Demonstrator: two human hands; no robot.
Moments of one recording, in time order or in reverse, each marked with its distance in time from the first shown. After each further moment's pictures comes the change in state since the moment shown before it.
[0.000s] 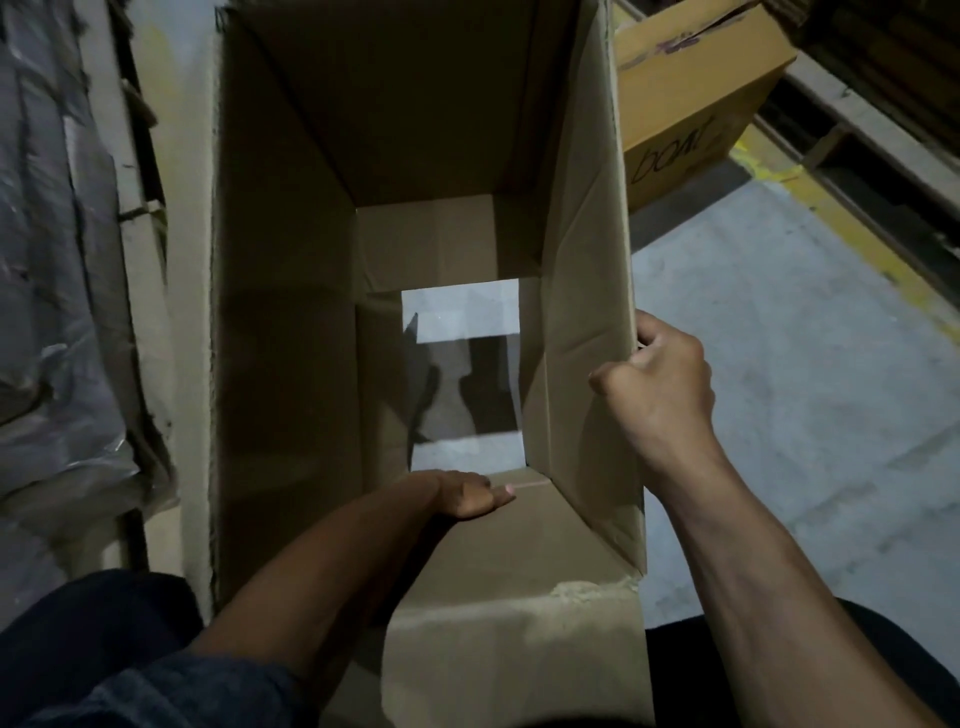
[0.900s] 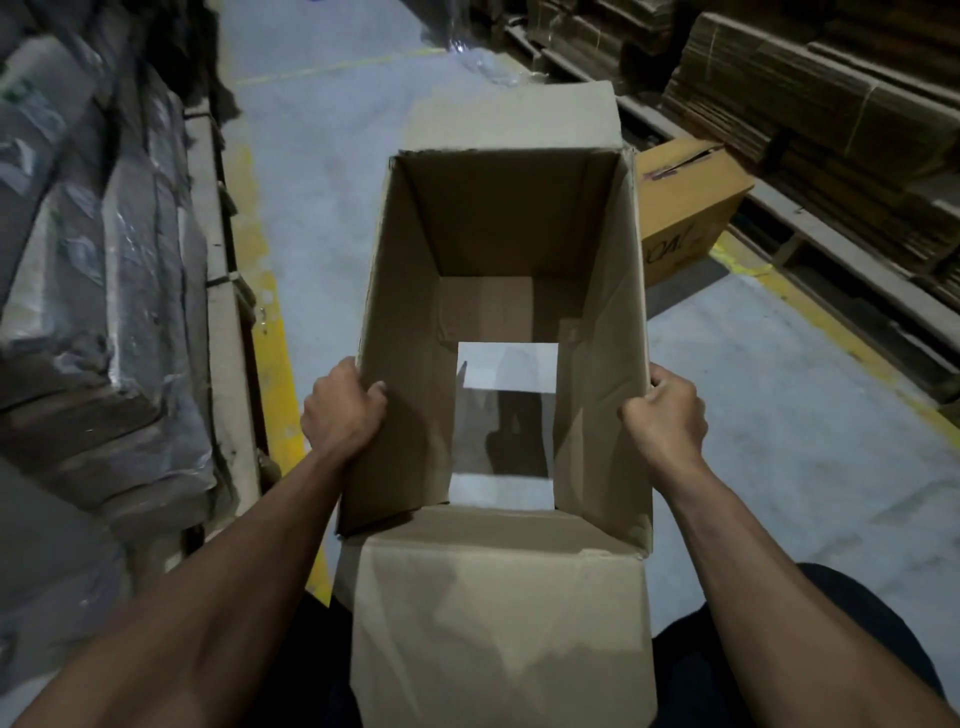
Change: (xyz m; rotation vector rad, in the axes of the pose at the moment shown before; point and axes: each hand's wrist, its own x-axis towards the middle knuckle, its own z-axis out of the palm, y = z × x) left_hand -0.212 -0.055 -0.069 -0.430 1.279 -0.221; right_hand -0.022 -0.006 -0.004 -0.074 0.151 0.009
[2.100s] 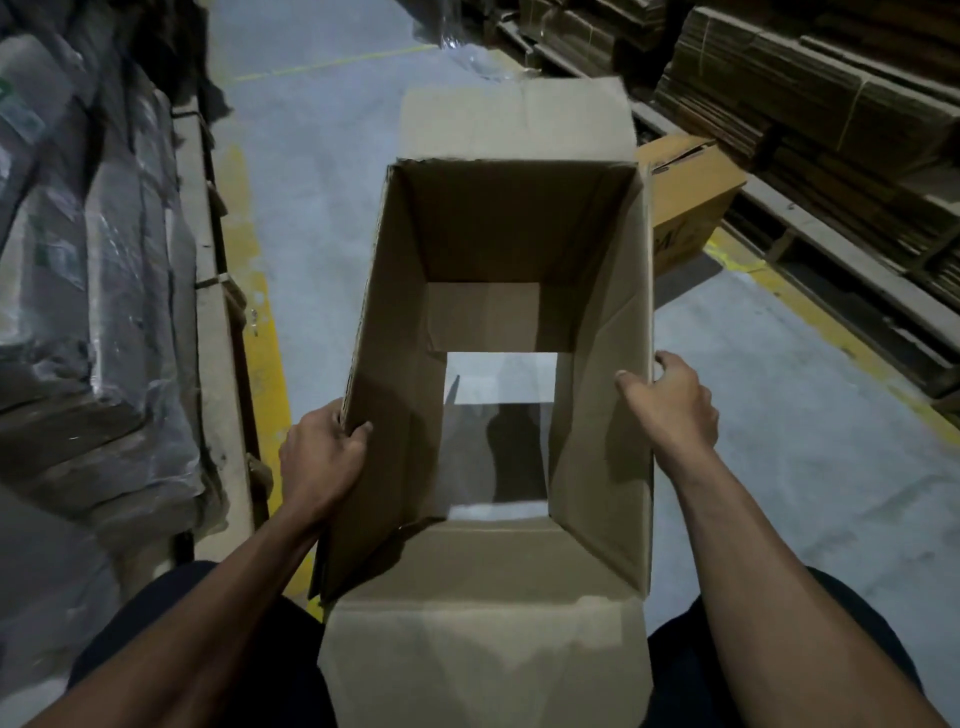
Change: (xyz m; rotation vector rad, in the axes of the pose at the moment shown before) left_hand -0.040 -0.021 -0.003 -0.222 -0.003 0.099; right_hand 0.007 -0.015 -0.025 -0.148 -0.051 0.059
